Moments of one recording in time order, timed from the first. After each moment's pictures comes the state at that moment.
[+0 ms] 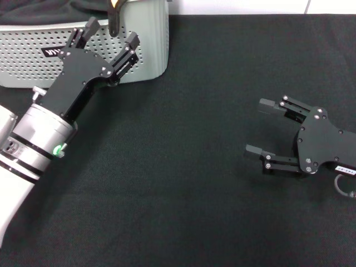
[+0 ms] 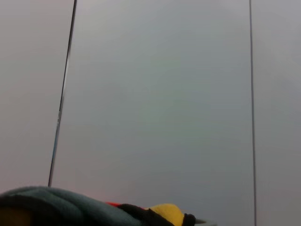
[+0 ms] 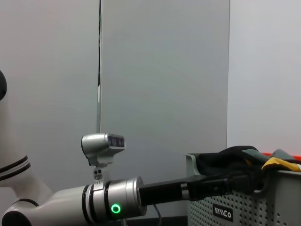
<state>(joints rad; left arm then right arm) -0.54 -2.11 0.68 -0.09 1.03 1.52 -0.36 0.35 2.00 -1.45 -0.56 -1.07 -1.55 0.82</state>
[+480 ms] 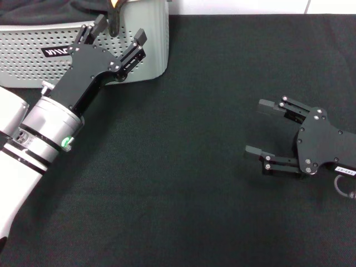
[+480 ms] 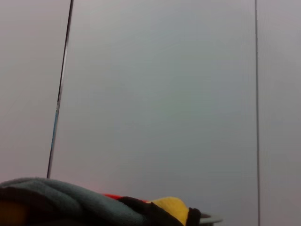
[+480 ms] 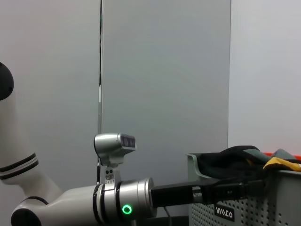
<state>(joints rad) -0.58 -2.11 0.67 -0.11 1.02 1.47 -0.36 0.35 2.00 -1.45 -0.56 -1.07 -1.56 0.82</state>
